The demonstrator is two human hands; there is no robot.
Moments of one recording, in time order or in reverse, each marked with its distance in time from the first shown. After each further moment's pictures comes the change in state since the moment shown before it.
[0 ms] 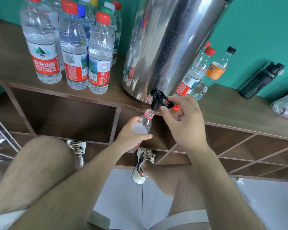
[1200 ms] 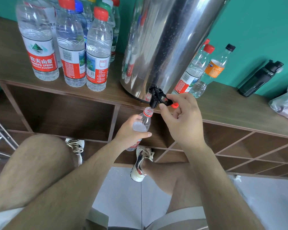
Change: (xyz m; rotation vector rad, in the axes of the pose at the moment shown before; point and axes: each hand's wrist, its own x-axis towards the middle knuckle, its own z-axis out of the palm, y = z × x) left_hand -0.001 0.002 0.000 0.025 -0.004 0.003; right_hand -0.001 0.000 0.003 0.010 0.027 0.001
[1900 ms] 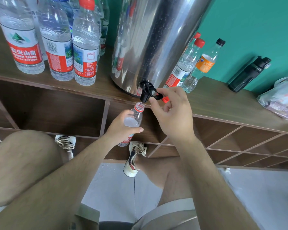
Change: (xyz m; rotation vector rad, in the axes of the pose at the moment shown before) left_hand -0.001 0.001 0.000 -0.021 -0.008 0.007; right_hand 0.001 0.001 0.001 0.031 -0.007 0.006
